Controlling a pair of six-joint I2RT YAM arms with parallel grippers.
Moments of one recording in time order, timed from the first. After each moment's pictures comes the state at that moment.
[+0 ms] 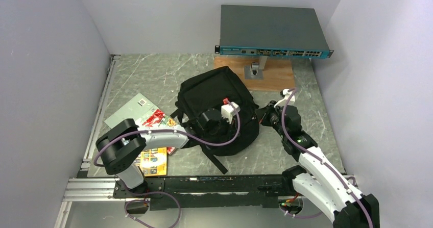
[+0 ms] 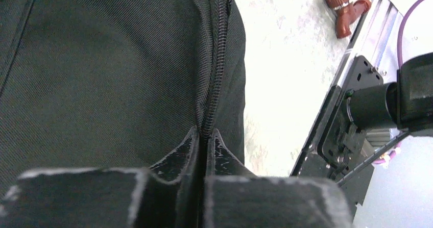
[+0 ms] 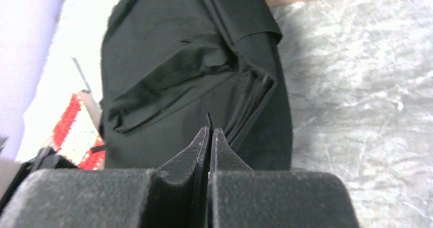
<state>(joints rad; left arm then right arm) -1.01 1.63 0.86 0.35 0.15 -0.40 0.38 0.75 0.47 -0.03 0.02 0.55</state>
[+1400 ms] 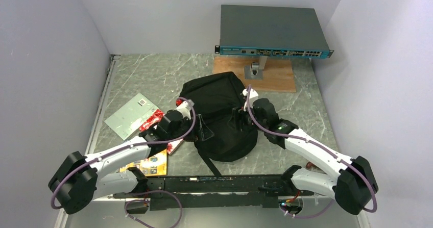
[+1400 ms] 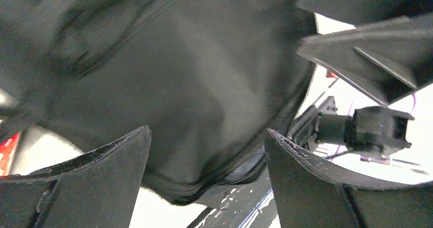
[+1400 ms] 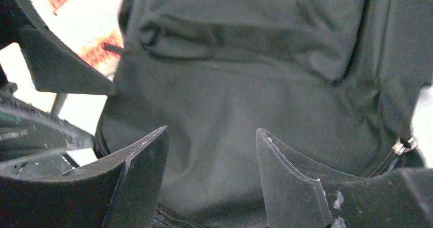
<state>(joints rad) -0.77 1.12 0.53 0.12 0.20 -0.74 0.65 1.05 0.68 -0.15 -0.10 0.28</state>
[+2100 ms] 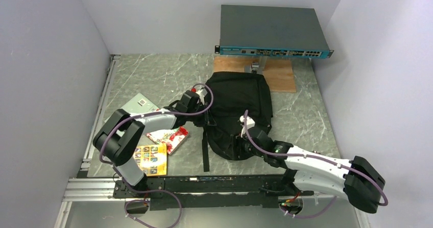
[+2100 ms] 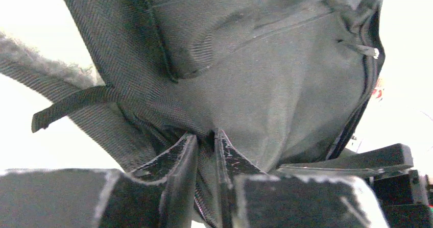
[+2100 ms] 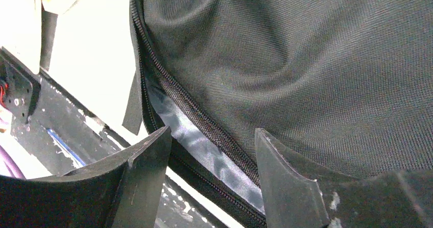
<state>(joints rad) -0.64 1.68 0.86 0.06 0.32 -0.75 0.92 0.96 0.36 -0.10 0.02 0.64</state>
